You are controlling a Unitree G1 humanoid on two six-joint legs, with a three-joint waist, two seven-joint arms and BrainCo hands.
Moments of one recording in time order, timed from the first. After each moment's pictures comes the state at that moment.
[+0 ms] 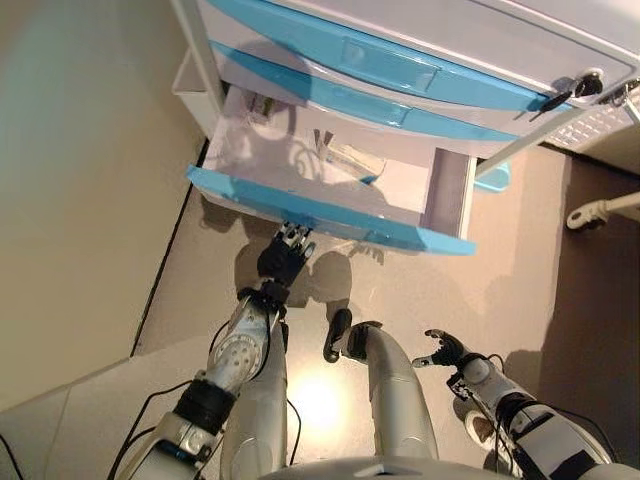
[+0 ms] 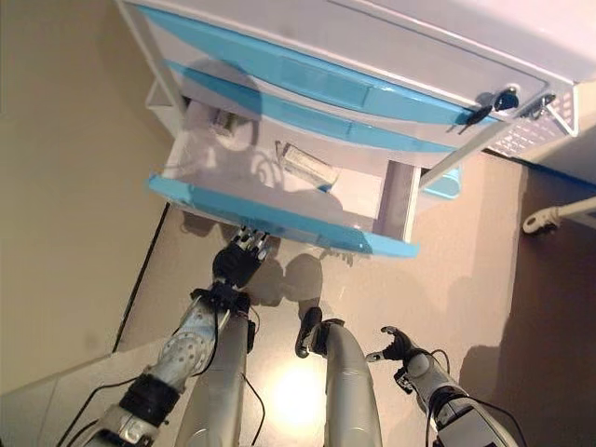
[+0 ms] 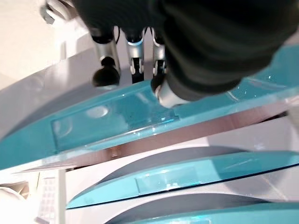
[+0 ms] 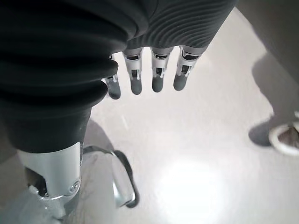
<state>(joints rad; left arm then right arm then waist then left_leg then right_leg) -0.16 0.30 -0.39 0.11 -1.36 -0.09 -0.06 -0.32 -0.37 0.42 1.19 -0.16 -0.10 -0.03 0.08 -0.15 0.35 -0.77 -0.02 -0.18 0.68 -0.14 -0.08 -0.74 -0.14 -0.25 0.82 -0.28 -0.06</state>
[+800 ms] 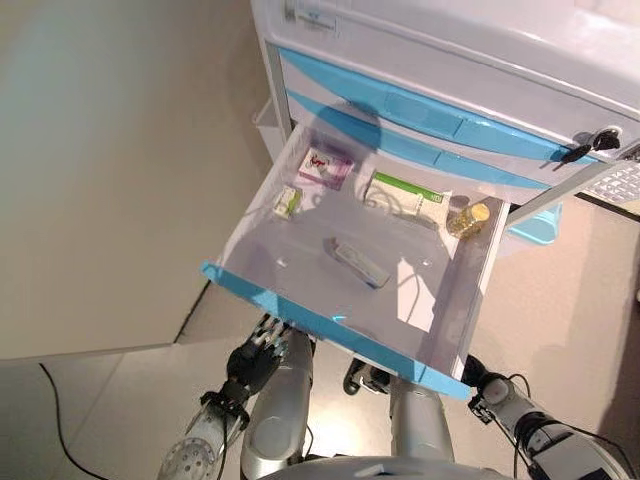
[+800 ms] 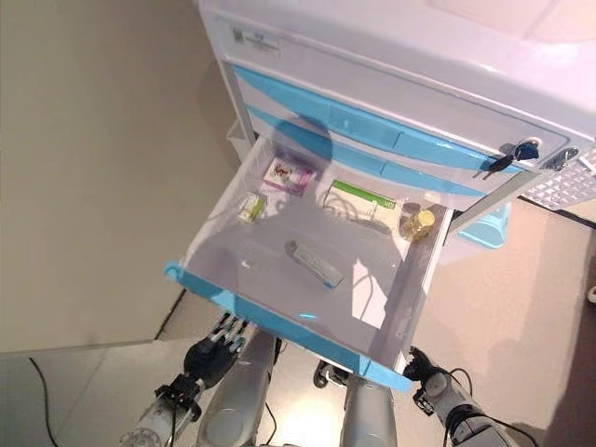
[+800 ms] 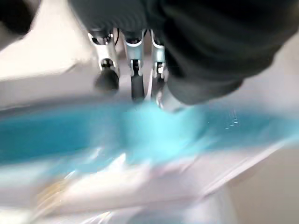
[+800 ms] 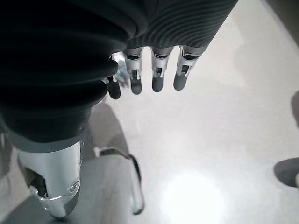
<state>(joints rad) 0.35 0.34 -0.11 0.30 -1.51 0.07 -0.17 -0.22 -0.41 0.36 1.18 -0.26 -0.06 -0.04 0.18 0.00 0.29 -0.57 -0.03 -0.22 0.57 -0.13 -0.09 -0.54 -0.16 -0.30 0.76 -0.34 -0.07</state>
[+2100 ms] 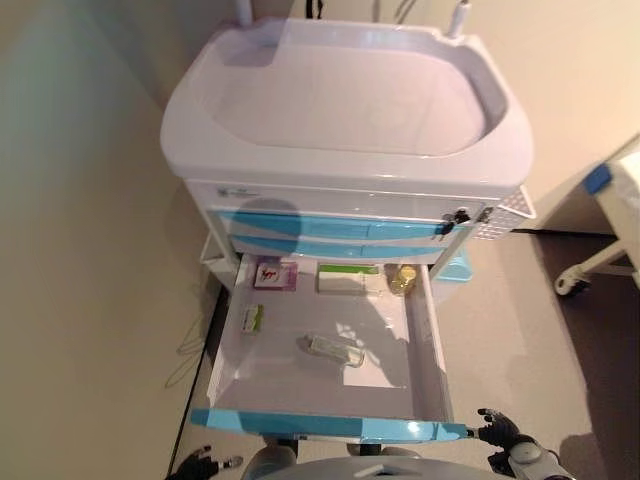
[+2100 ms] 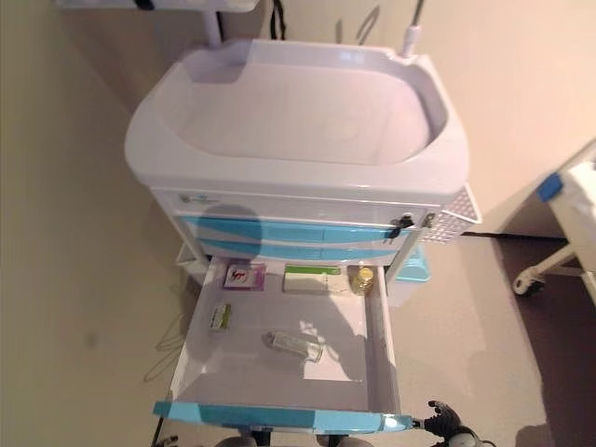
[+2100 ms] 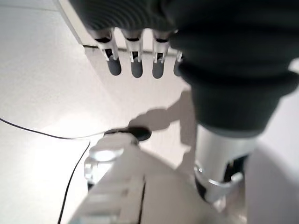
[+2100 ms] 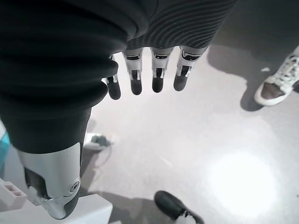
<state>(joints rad) 0.12 0.29 -0.12 1.18 -0.12 -0.03 -0.02 0.05 -0.43 0.19 1.08 -0.02 -0.06 -0.03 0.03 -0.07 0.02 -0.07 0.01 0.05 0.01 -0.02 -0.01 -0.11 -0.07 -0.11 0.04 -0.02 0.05</state>
